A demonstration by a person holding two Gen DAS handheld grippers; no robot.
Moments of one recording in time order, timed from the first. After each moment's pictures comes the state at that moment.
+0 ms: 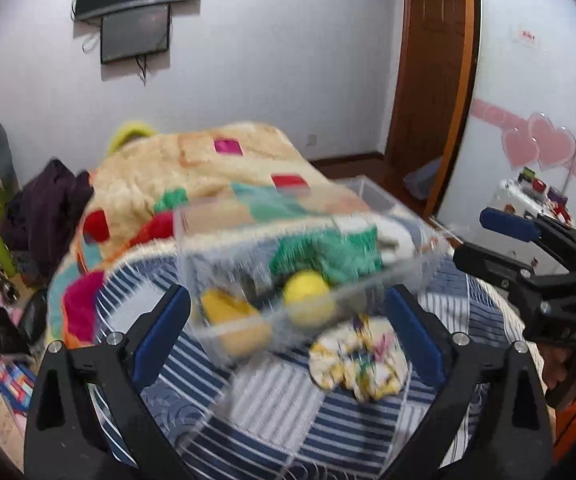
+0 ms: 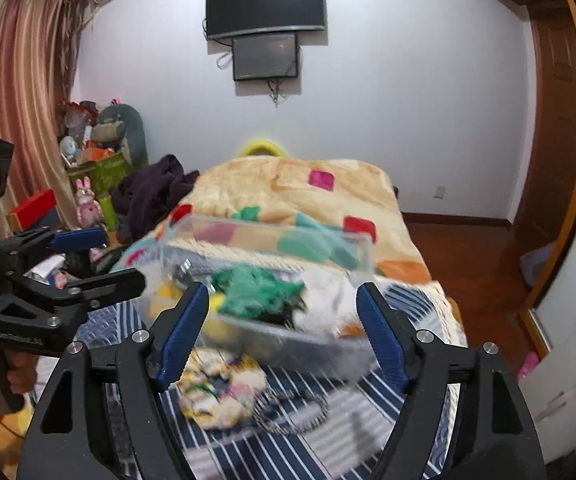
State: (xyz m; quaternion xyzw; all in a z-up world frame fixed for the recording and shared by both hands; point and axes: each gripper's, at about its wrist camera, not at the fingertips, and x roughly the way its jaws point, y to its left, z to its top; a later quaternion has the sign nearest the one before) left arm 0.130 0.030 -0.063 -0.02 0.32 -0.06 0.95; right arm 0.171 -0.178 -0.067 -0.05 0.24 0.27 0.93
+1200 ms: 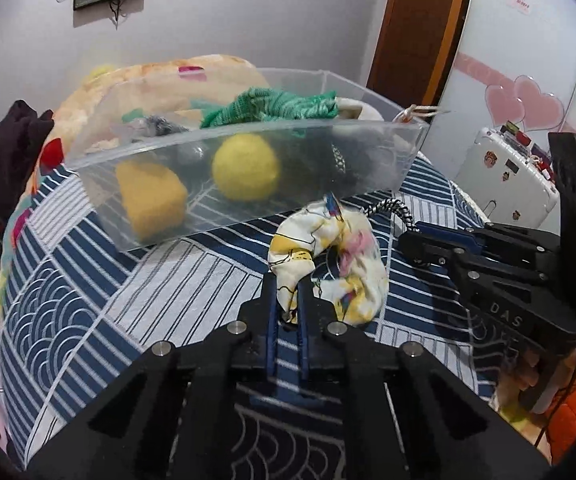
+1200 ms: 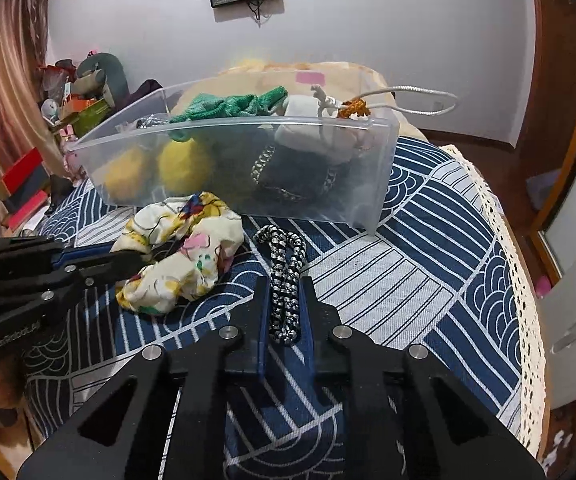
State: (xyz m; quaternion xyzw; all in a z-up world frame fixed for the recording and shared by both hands) left arm 0.111 -0.010 -0.140 -0.03 0.39 -0.10 0.92; right arm 0.170 -0.187 -0.154 -0.04 0.36 0.26 0.89
